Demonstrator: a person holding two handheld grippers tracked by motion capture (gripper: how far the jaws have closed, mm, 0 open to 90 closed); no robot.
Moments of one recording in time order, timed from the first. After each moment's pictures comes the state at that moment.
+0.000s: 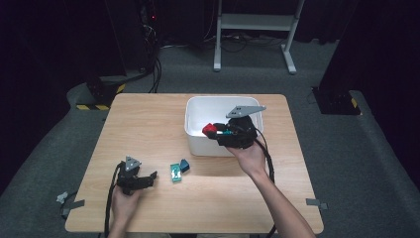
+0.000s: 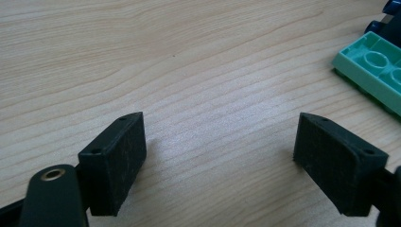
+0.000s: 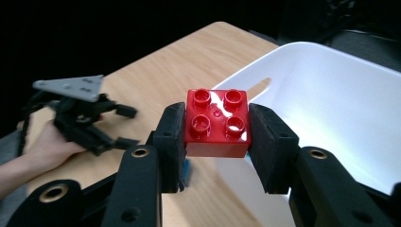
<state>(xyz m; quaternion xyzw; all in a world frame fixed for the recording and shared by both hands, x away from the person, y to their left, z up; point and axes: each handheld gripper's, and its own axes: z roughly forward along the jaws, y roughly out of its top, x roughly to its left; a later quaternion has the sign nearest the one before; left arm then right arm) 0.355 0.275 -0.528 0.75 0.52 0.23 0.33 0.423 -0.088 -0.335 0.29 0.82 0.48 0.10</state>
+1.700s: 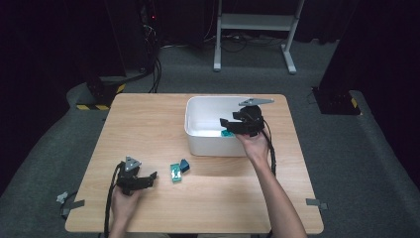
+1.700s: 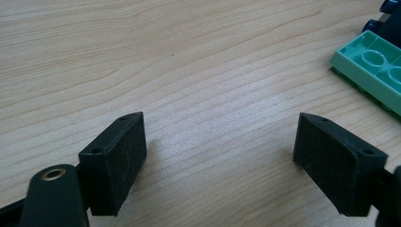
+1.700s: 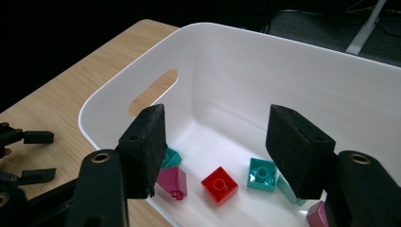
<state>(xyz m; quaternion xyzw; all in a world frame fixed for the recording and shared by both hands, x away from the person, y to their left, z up) 0.355 0.275 -0.528 0.75 0.52 0.23 0.33 0.477 -0.117 -0.368 0.40 0.78 0.46 0.14</state>
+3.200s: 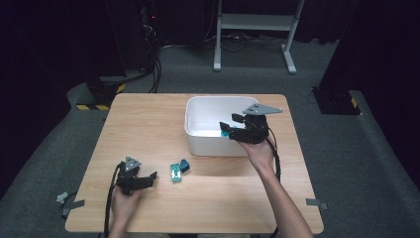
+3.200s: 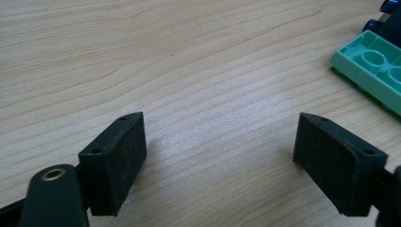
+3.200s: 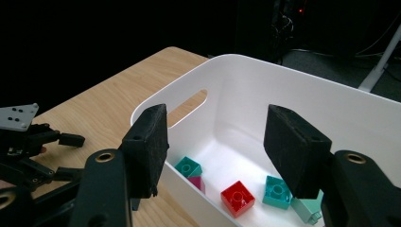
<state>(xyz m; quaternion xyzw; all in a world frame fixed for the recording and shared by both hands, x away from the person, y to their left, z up) 0.355 0.275 -0.529 0.75 0.52 0.23 0.33 0.440 -0.122 -0.355 0.34 0.77 0.51 0.16</state>
